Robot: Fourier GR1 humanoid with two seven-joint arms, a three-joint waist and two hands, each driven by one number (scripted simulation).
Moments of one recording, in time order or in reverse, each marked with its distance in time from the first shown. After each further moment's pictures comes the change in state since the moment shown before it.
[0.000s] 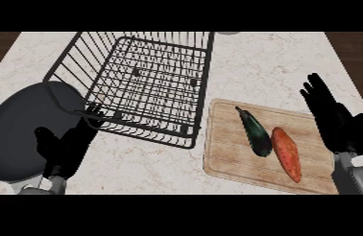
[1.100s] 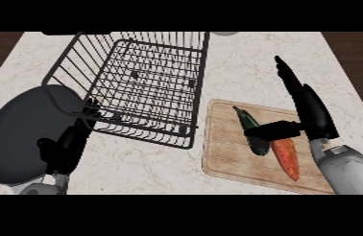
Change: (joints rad) left arm -0.028 -0.031 0.041 0.120 -0.119 -0.028 -0.227; right arm -0.172 -0.049 0.232 -0.124 0.386 -0.094 0.179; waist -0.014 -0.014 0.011
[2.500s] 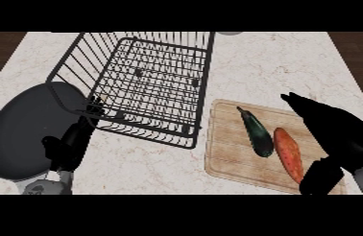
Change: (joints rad) left arm -0.021 -0.034 0.018 0.014 -0.037 -0.014 -0.008; right arm -0.139 -0.414 0.235 -0.399 0.061 0.549 0.823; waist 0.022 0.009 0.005
